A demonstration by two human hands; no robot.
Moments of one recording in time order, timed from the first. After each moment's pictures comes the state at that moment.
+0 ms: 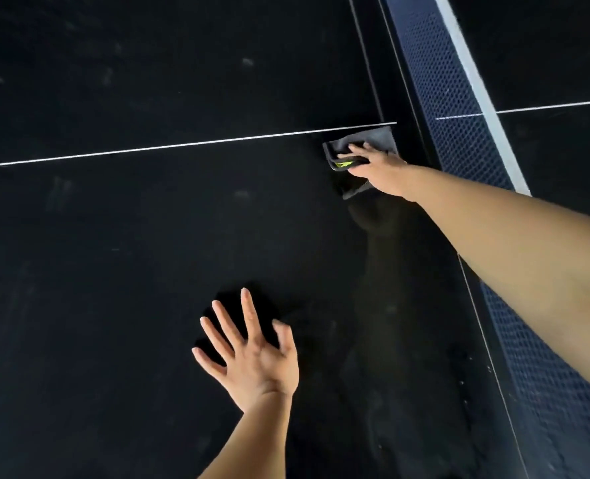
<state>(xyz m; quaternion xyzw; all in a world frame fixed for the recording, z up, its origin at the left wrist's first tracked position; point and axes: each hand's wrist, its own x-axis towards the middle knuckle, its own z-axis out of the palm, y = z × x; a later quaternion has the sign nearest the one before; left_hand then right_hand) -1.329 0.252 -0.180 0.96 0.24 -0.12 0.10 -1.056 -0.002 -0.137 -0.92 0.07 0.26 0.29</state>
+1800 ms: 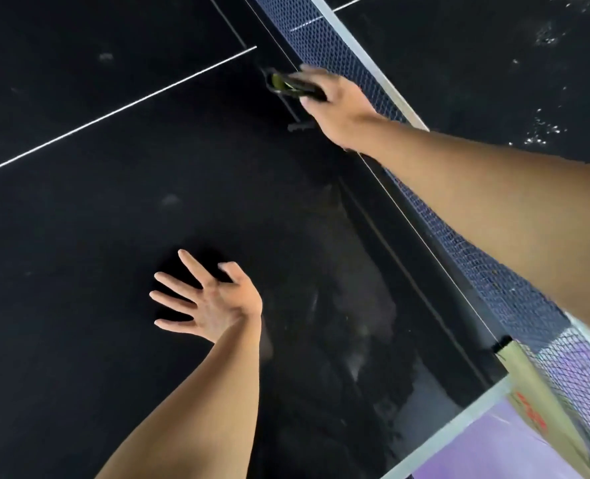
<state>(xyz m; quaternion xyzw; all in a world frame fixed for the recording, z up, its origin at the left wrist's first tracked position) -1.327 0.254 -0.176 0.95 0.23 -0.14 0.14 -1.222 -0.019 -0.055 -0.89 0.20 0.01 0.41</state>
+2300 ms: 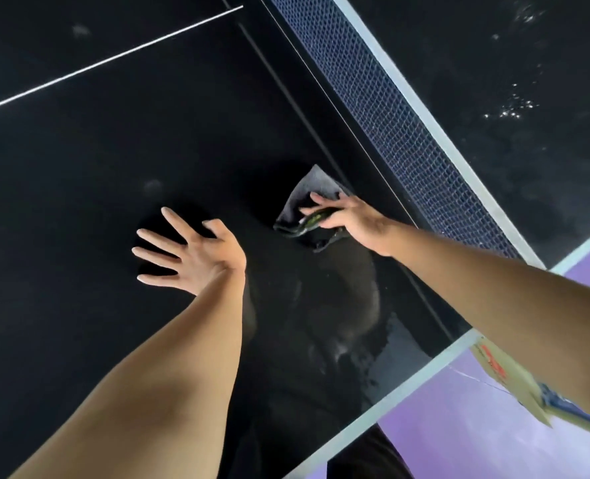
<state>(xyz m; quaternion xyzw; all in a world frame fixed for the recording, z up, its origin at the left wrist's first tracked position) -1.327 0.253 -0.171 0.96 0.21 -0.14 0.14 -1.405 0.038 -0.114 -0.71 0.26 0.23 0.61</state>
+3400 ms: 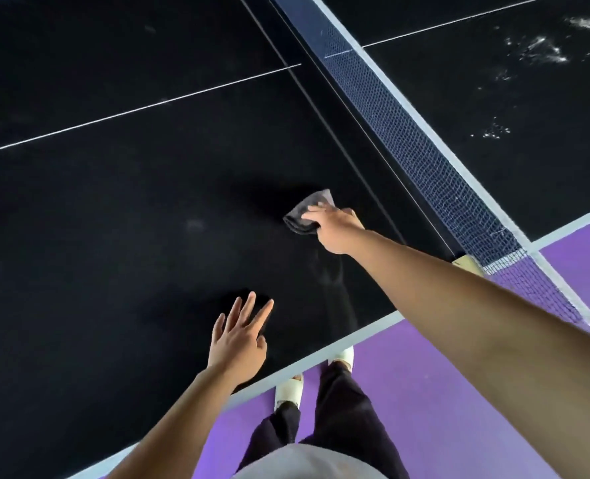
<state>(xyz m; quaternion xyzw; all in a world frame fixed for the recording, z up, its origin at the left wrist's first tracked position) -1.566 0.452 -0.119 0.92 -0.23 -0.31 0.07 -1.478 0.170 -0.078 -0.94 0.11 0.27 0.15</state>
